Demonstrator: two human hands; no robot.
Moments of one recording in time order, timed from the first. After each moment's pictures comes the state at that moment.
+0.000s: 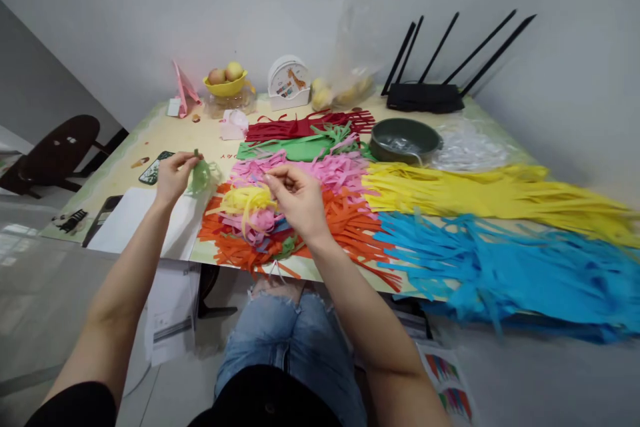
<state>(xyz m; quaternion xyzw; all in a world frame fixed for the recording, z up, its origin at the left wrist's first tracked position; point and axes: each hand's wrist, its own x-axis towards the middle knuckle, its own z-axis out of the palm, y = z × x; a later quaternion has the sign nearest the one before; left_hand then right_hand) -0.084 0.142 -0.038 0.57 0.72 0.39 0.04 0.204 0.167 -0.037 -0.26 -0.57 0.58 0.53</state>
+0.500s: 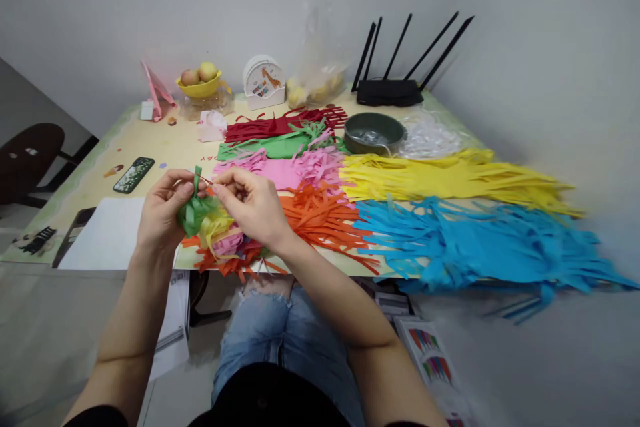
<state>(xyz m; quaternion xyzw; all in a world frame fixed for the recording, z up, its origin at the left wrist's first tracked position) 0.029 0.094 -0.005 0.43 0.48 0.66 0.38 0.191 0.143 -0.010 -0.21 -0.62 0.59 0.46</state>
